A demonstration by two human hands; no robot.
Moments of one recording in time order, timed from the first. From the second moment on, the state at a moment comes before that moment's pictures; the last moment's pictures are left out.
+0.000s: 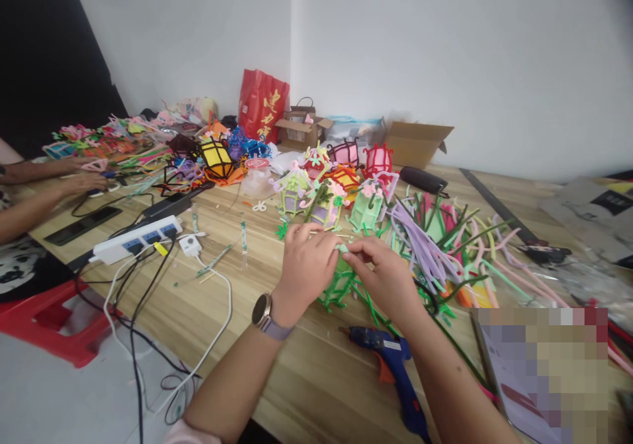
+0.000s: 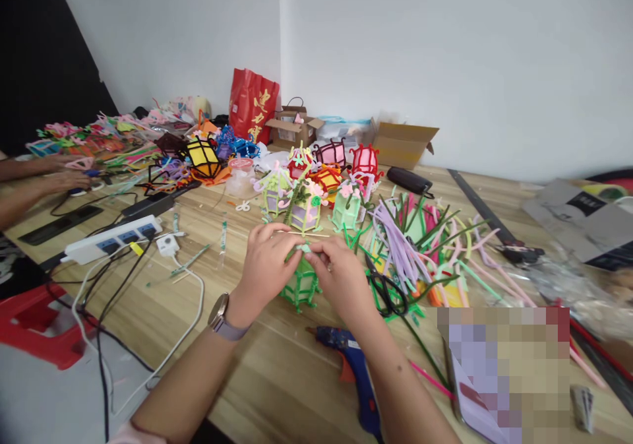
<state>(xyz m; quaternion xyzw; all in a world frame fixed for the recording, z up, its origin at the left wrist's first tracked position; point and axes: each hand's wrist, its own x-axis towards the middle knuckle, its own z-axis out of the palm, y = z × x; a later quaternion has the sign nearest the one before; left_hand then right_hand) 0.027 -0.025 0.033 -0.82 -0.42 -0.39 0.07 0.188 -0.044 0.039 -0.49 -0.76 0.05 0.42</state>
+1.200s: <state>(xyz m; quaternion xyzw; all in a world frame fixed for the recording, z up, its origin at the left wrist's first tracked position) 0.024 -0.026 0.033 -0.82 -0.40 -0.41 0.09 0.188 -0.043 0.037 -0.49 -0.76 0.05 0.42</state>
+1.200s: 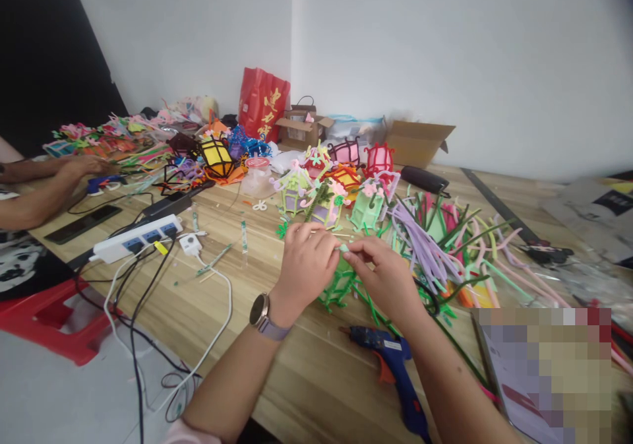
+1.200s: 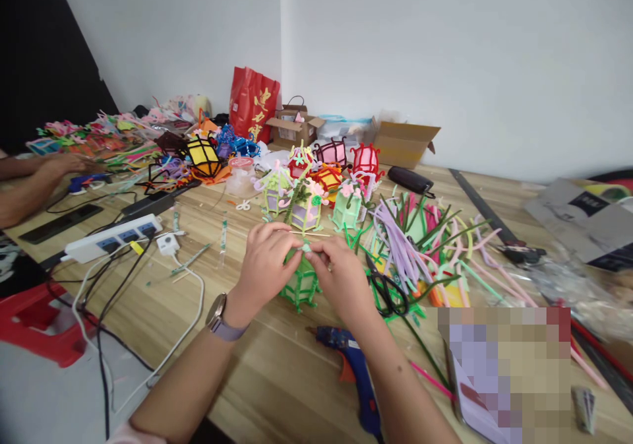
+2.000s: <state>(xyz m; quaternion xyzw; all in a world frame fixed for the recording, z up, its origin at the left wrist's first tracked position) 0.028 -0.027 0.030 -0.79 -0.39 -0.45 0.12 0.187 -0.043 0.037 -0.48 -0.77 0.06 0.42</state>
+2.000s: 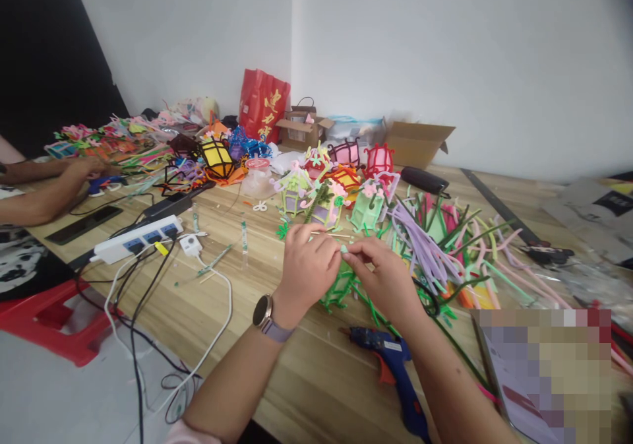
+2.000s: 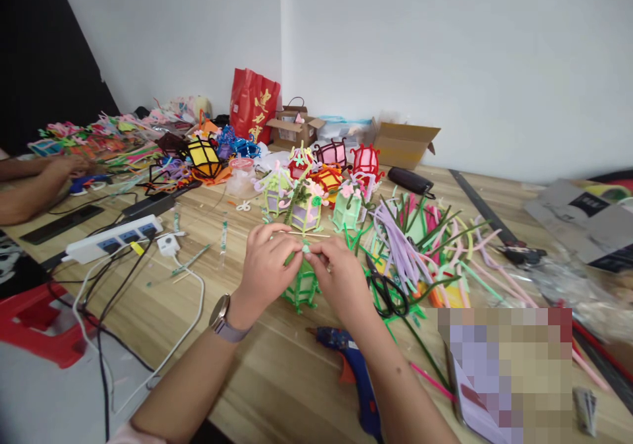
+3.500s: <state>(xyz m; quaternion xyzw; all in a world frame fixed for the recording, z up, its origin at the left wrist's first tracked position) 0.018 -0.025 0.039 -0.81 -0.43 -0.38 -0.08 0.188 -0.046 0.041 -0.50 -0.76 0.06 0.41</state>
